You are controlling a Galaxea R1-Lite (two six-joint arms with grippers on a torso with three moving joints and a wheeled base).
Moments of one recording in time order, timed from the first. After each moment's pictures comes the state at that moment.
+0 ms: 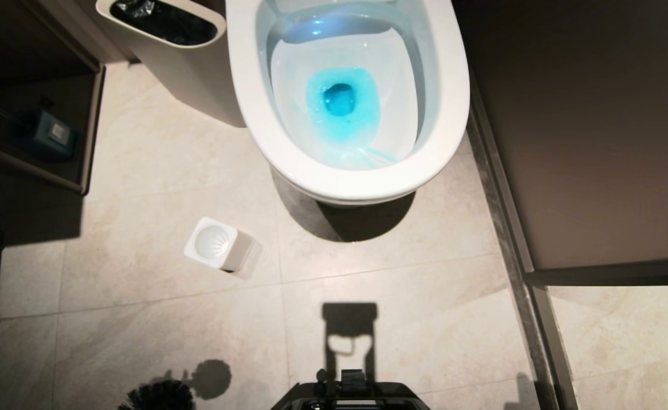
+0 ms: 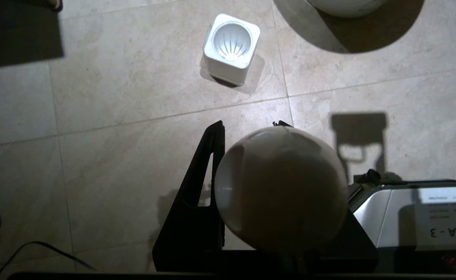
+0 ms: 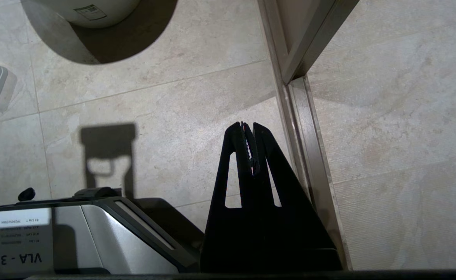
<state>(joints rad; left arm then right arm) 0.00 0.03 -0.25 0.20 -0.06 0.04 0.00 0.00 0.00 -0.01 -0.03 0.07</state>
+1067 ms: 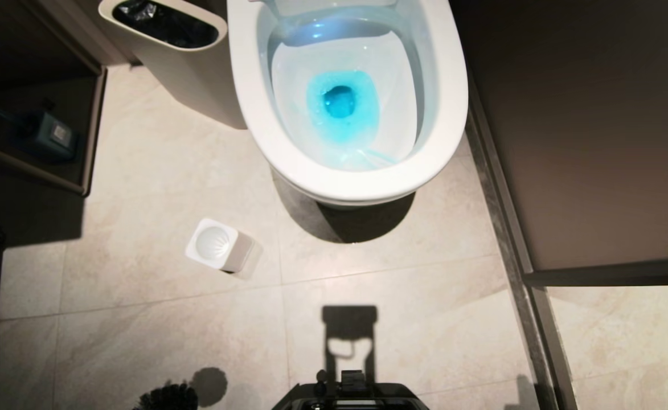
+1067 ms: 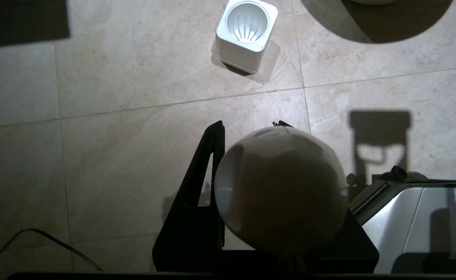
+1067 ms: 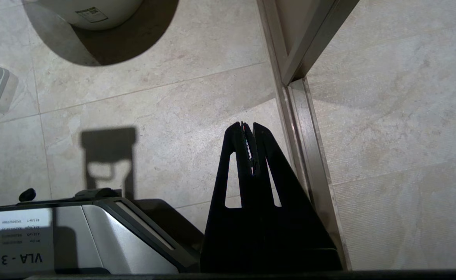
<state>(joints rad) 0.00 0.00 0.00 0.00 -0.01 0.02 0.00 0.00 0.00 -0.01 -0.03 0.07</state>
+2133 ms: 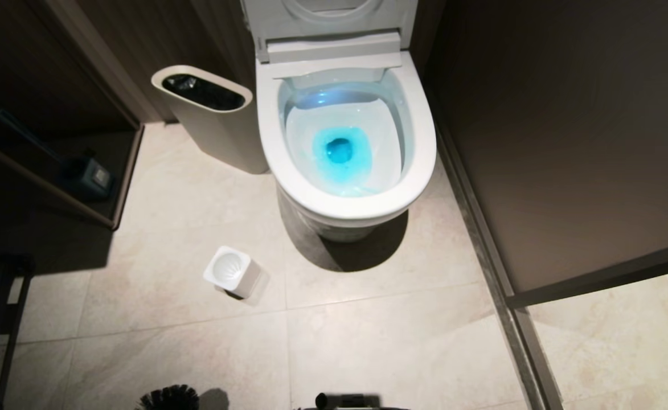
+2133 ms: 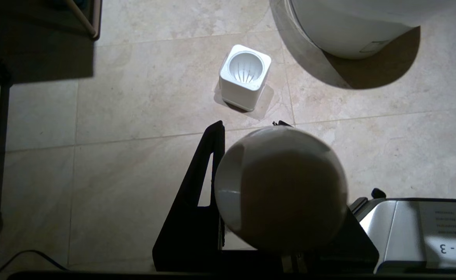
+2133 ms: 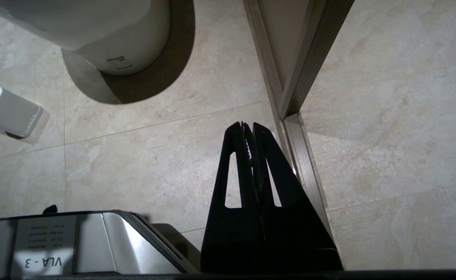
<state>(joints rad) 0.00 0.00 0.00 0.00 0.00 0.00 0.00 0.00 0.00 -0.01 -0.03 0.07</state>
